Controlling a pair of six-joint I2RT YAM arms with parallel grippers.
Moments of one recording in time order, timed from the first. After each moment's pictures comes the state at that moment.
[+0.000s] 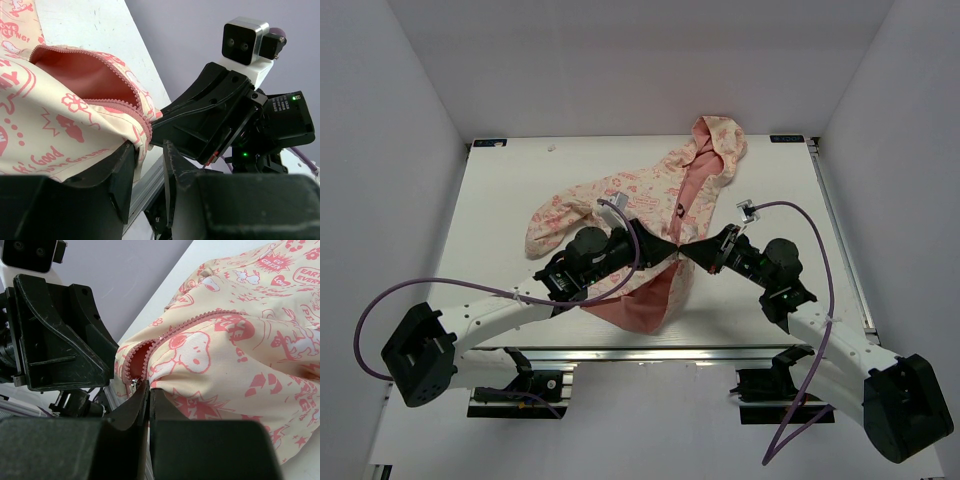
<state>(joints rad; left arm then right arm) -0.88 1.22 0.73 0.39 0.07 -0.89 0.47 0.95 0.38 0.62 -0.54 0.74</state>
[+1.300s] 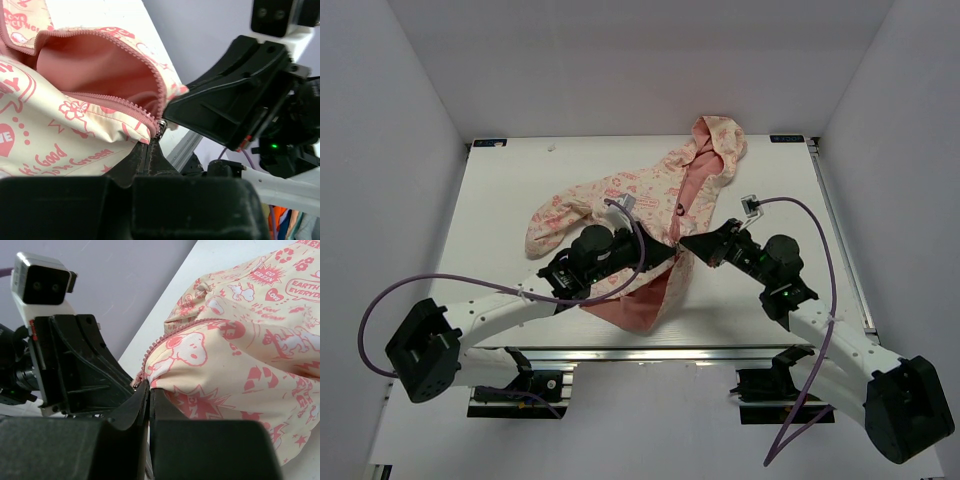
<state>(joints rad) -0.88 1.24 0.74 0.34 0.10 -0.83 0.47 0.94 0.41 0.59 -0.46 0.80</state>
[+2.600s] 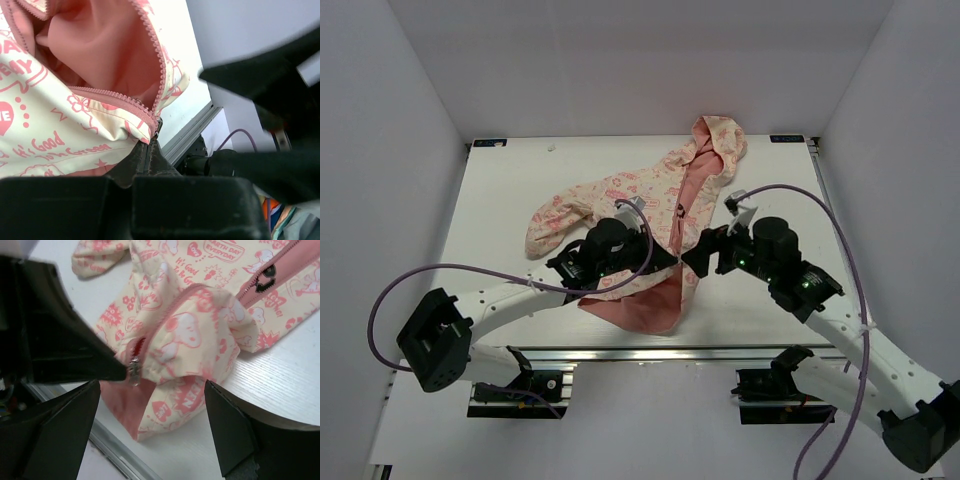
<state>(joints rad) -0.87 1.33 0.83 0.14 0.14 -0.89 0.58 0.86 0.76 -0.29 -0.22 0.31</state>
